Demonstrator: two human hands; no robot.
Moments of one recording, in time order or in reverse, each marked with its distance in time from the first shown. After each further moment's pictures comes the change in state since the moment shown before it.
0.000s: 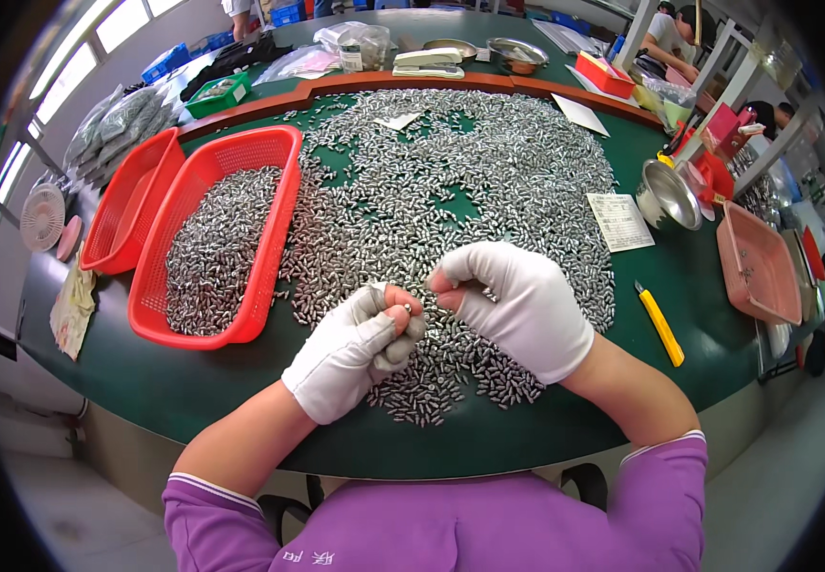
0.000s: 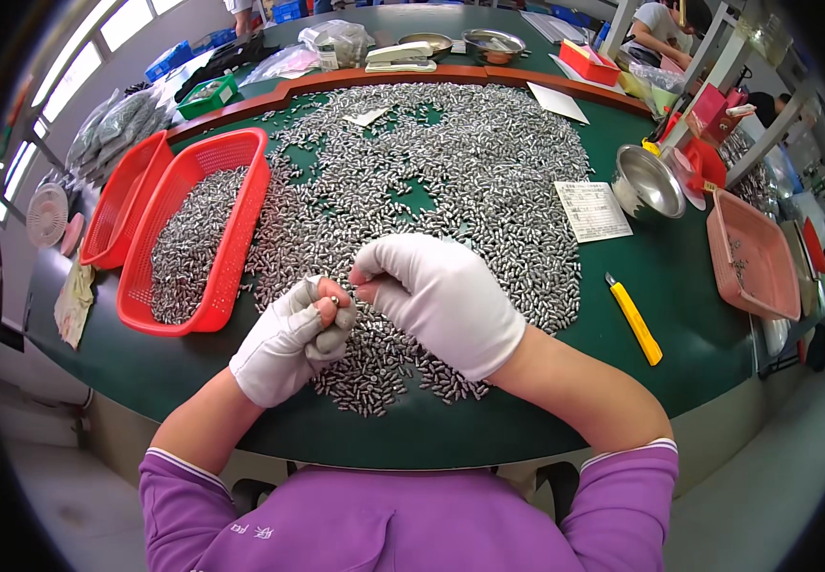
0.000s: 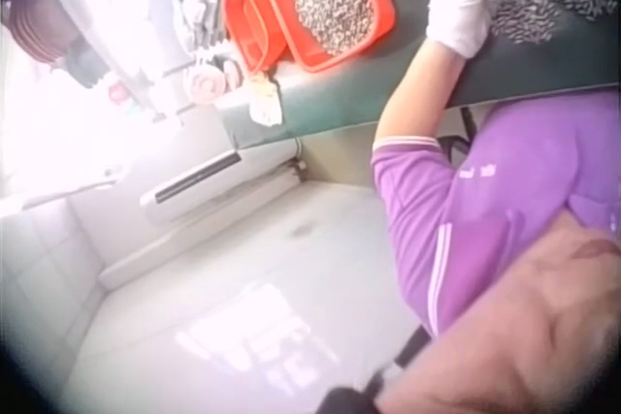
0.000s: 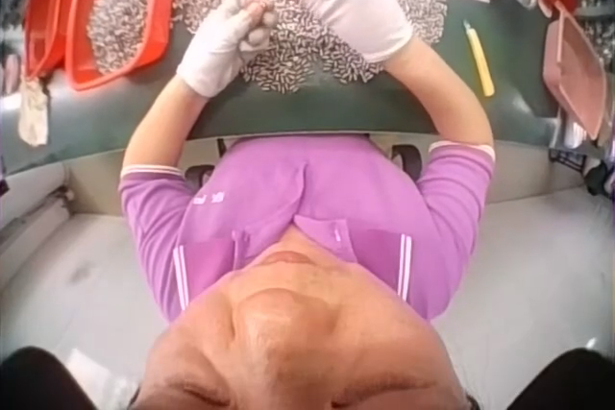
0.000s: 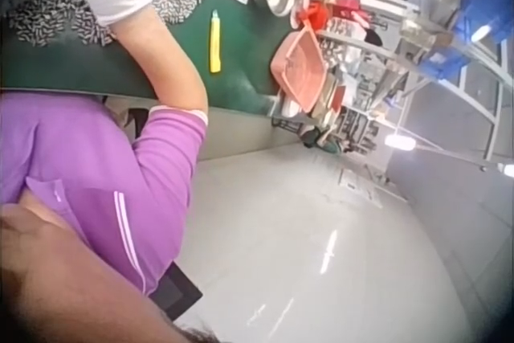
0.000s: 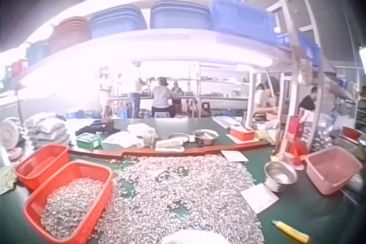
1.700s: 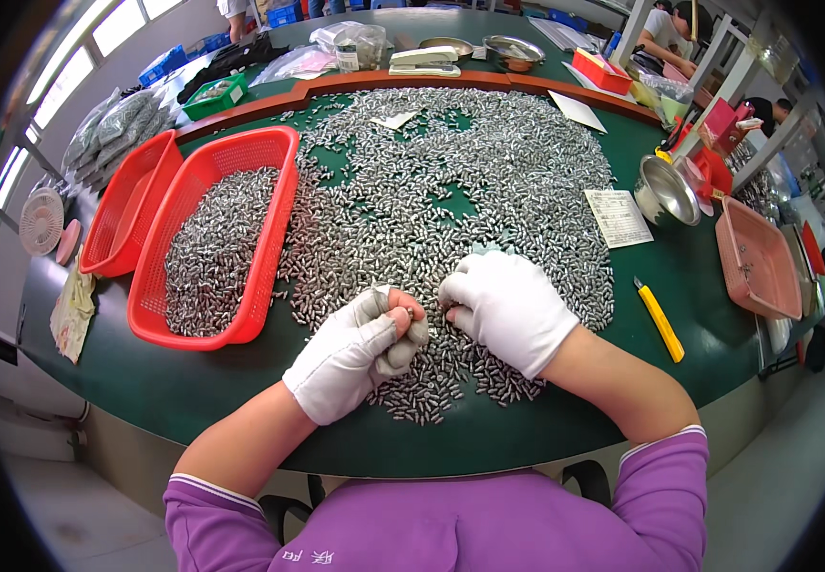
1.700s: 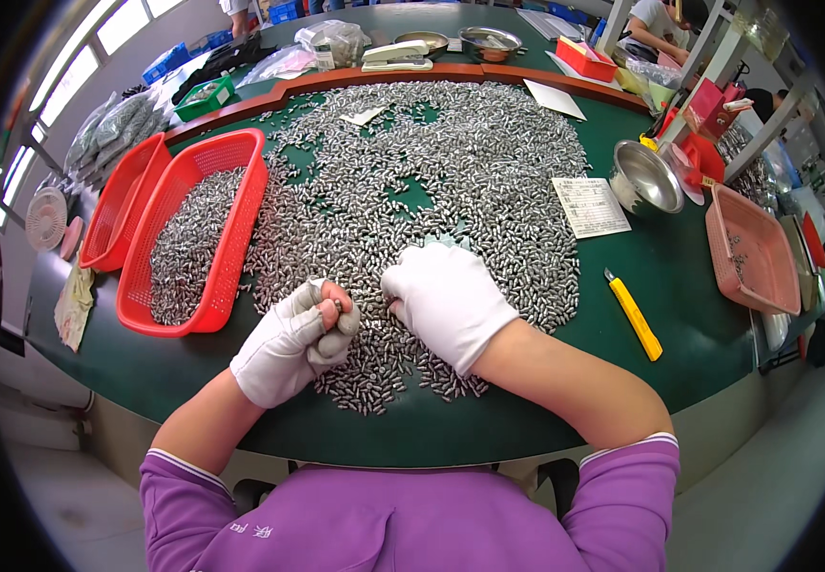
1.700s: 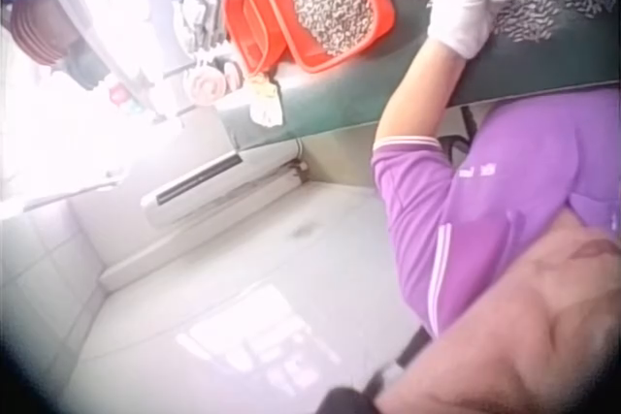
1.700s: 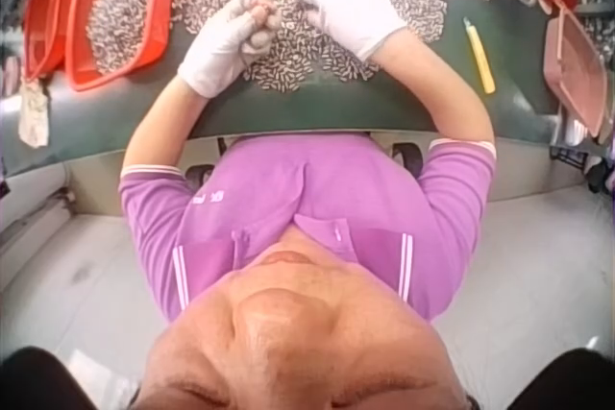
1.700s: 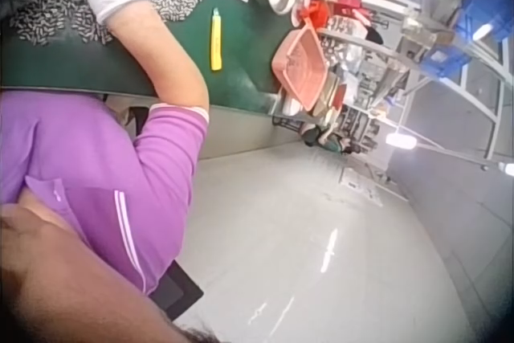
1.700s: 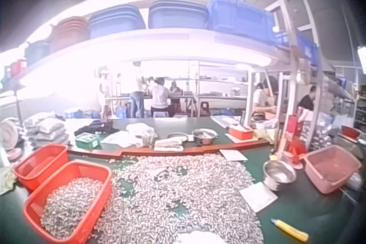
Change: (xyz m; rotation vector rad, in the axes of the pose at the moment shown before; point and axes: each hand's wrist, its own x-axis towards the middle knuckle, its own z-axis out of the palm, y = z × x) left_hand 0.000 -0.002 0.003 -0.010 0.005 -0.028; right_hand -0.003 0.030 0.004 -0.766 -0.232 -0.100
